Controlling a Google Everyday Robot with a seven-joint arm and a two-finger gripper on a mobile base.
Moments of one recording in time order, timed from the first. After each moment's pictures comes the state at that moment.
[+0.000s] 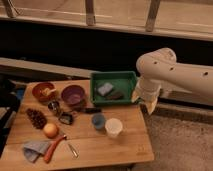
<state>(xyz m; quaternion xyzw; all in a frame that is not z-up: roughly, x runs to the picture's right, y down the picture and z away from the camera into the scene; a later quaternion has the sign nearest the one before) 0.188 0.075 0.669 -0.12 0.30 0.87 0.36</state>
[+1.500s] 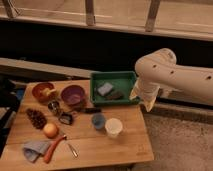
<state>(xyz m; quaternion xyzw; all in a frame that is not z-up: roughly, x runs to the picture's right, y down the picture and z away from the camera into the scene) 0.175 0.060 0.665 -0.10 0.25 0.88 0.38</state>
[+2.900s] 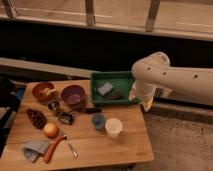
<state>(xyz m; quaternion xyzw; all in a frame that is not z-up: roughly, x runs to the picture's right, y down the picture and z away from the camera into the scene) 0.172 0.061 0.705 -0.10 0.26 0.88 0.39</state>
